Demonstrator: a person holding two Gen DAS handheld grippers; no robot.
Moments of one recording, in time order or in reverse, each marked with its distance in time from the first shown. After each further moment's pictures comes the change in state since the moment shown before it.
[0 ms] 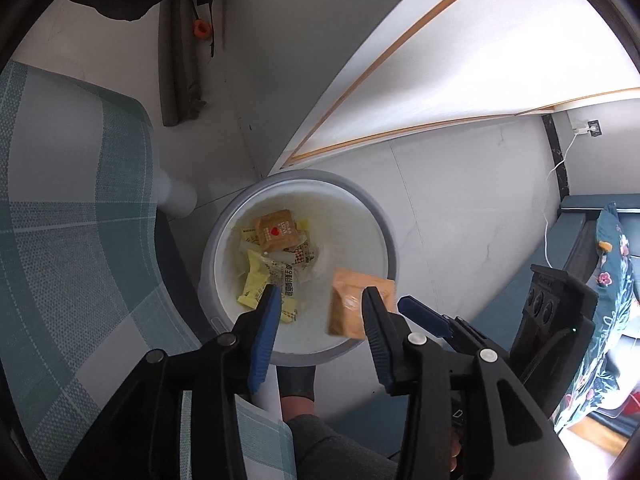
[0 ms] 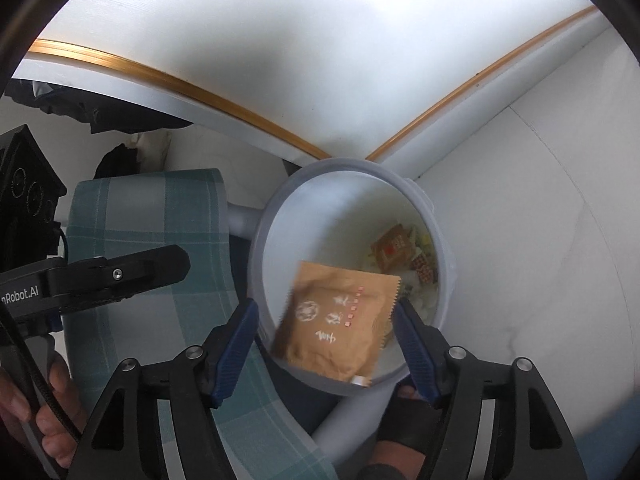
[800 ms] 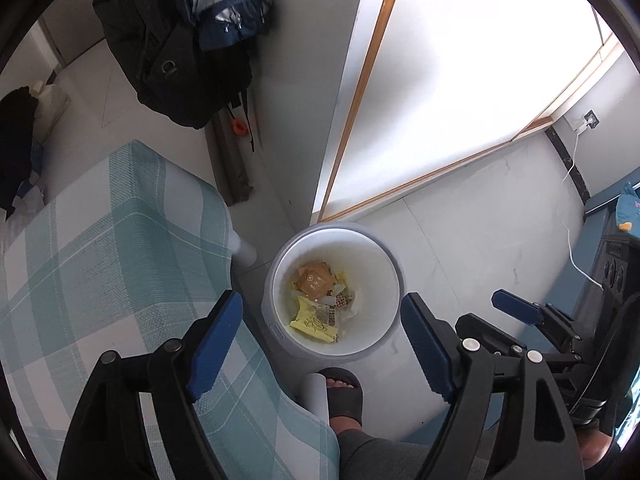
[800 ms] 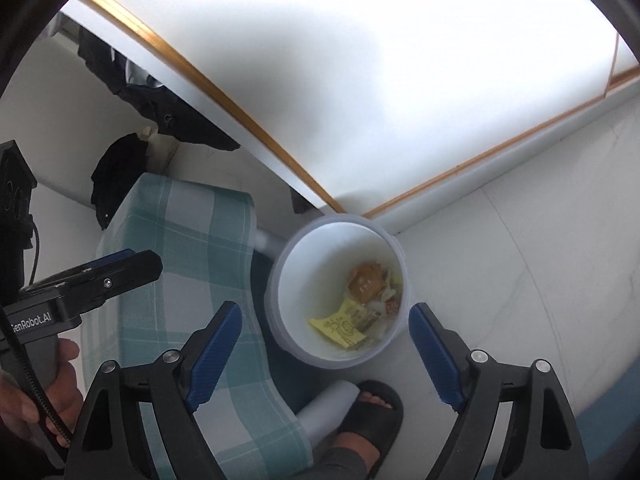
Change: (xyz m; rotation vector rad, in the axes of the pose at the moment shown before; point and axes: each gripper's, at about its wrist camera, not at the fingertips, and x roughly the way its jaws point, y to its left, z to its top) left arm -0.105 -0.034 -0.065 0.129 -0.325 0.203; right arm -0.108 0.056 -0.016 -0.206 -0.151 -0.124
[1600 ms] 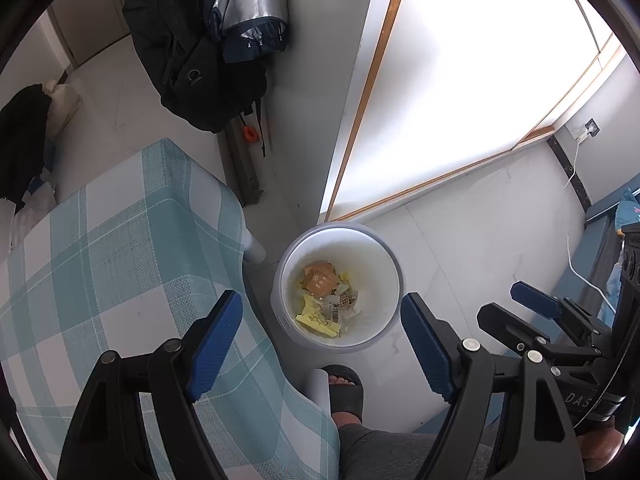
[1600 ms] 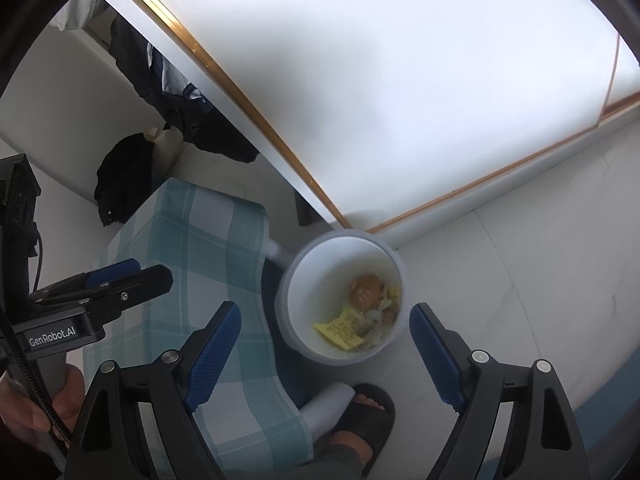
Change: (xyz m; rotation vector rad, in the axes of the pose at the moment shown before) left arm -0.016 0.003 -0.014 -0.019 -0.030 0.014; right arm -0.035 0.019 -0.002 -0.042 -0.047 -0.030
